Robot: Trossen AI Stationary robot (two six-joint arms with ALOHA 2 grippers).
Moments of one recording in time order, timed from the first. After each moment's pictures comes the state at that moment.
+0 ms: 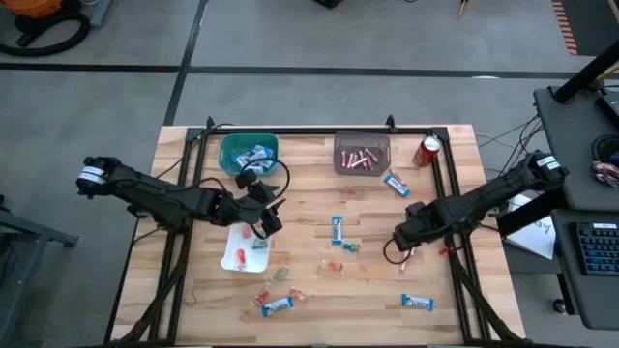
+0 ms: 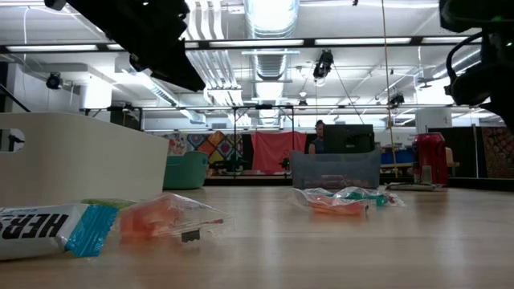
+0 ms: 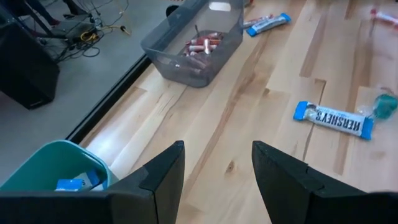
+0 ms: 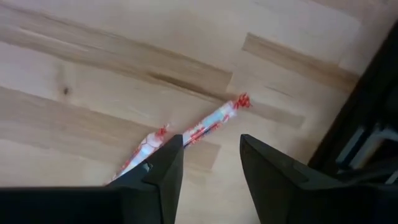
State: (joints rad) left arm -0.19 1.25 0.78 -0.23 -0.70 -0.26; right arm 0.35 1.20 0.70 -1.08 -0.08 1.60
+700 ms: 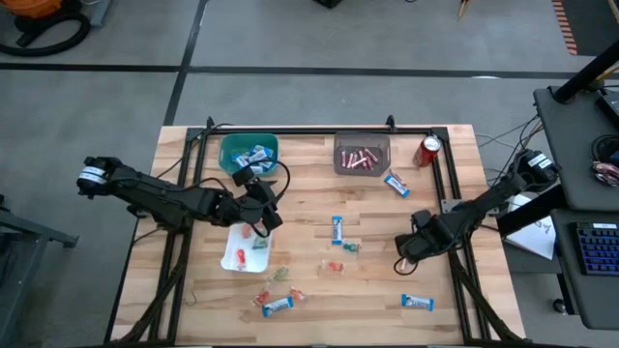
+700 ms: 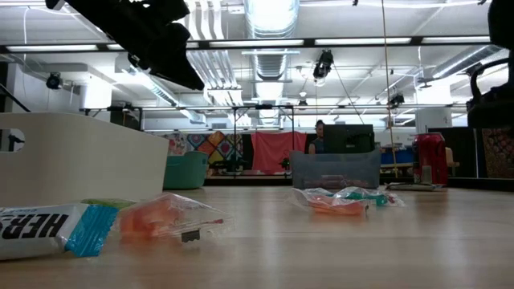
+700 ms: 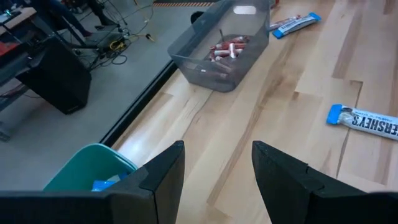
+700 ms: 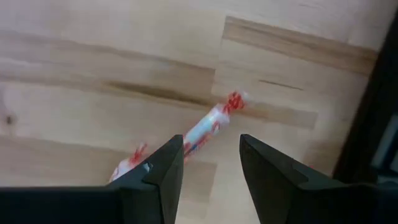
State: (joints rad) left arm -0.19 1.25 0.78 -0.23 -0.80 -0.22; right arm 0.54 1.27 0.60 -0.96 0.02 1.91
